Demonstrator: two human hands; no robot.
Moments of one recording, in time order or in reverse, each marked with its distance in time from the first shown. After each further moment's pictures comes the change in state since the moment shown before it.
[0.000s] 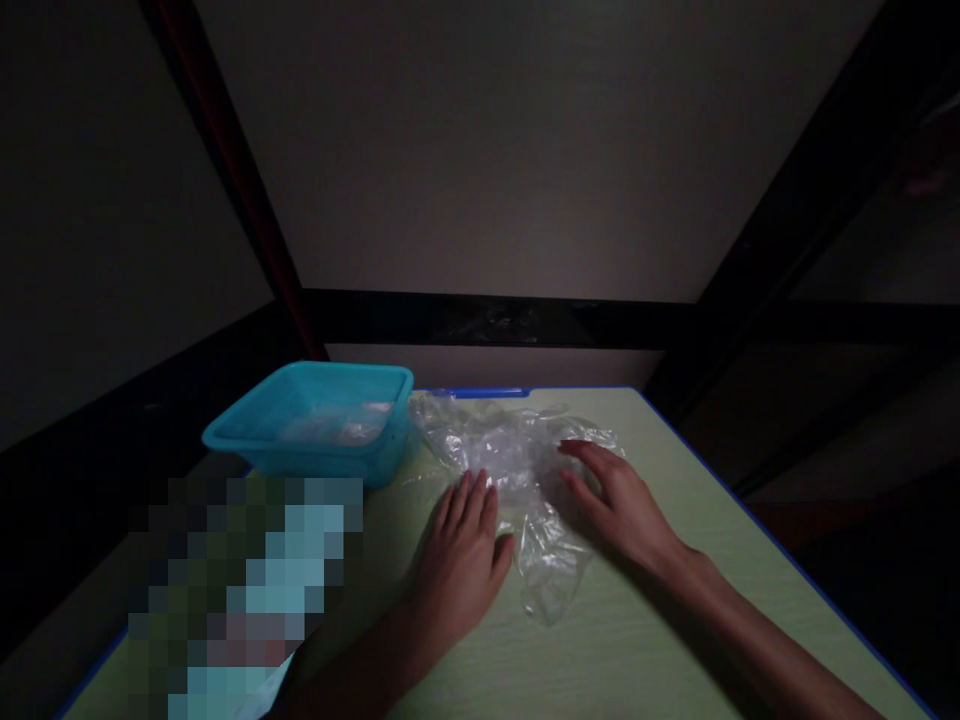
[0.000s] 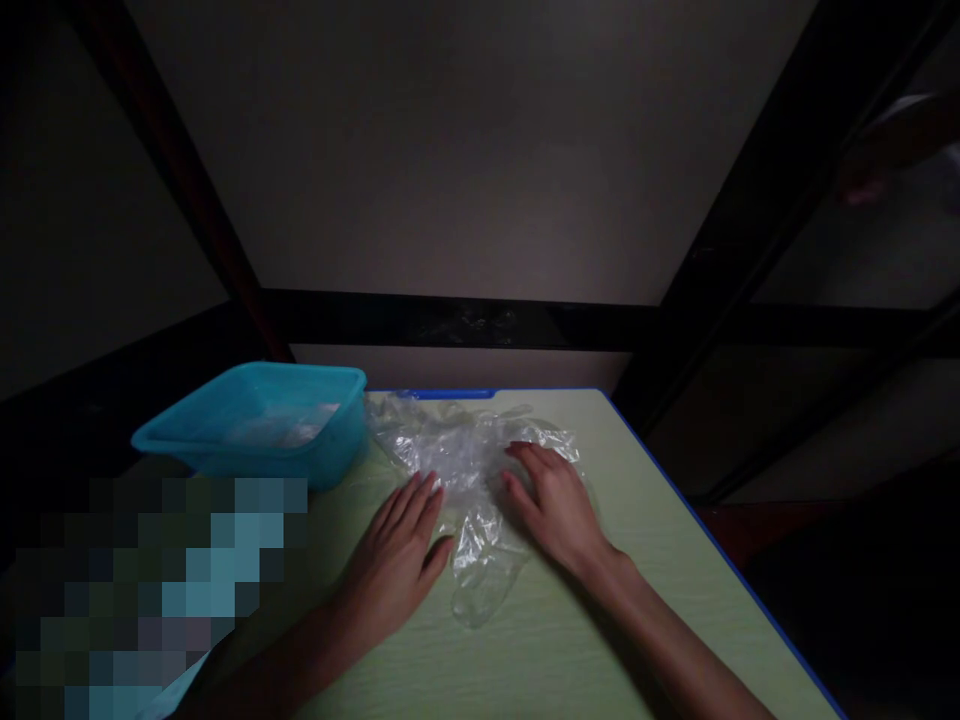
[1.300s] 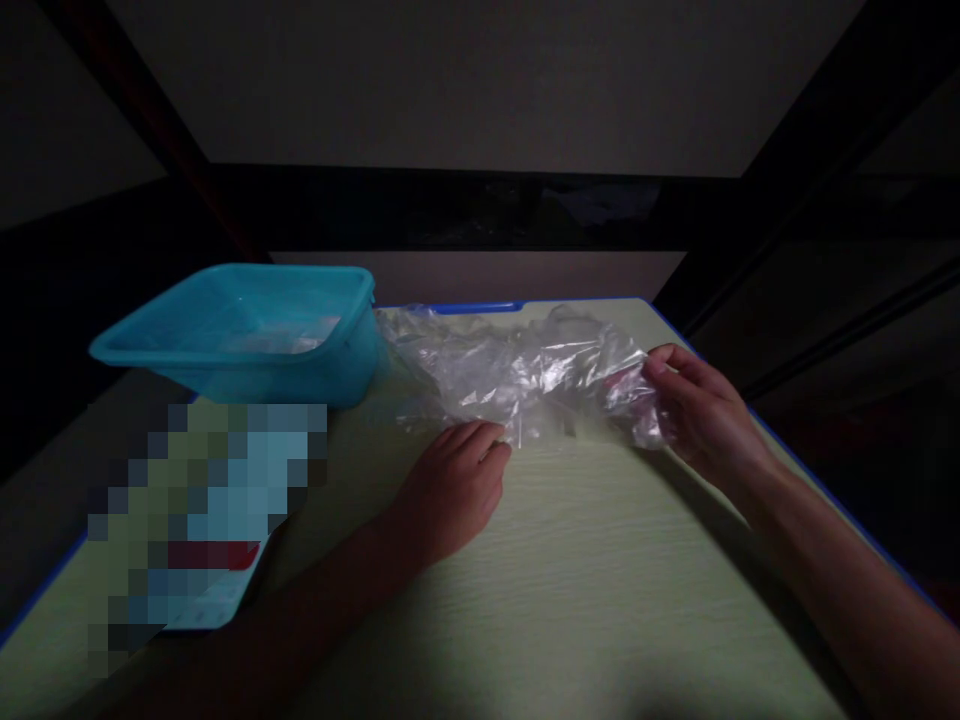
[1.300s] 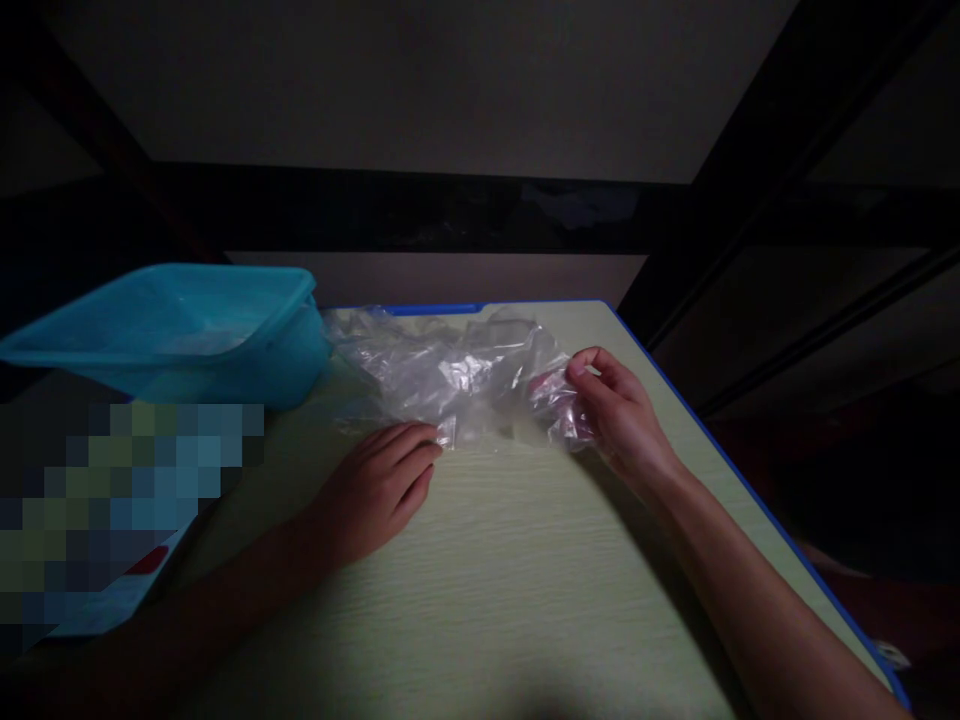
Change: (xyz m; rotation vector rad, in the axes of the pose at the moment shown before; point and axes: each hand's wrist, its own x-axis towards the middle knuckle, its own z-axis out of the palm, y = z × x) left_hand 0.004 0.005 -0.018 -0.171 -0.054 0.301; right_hand -0.019 0.021 -0.025 0.939 0.150 0.488
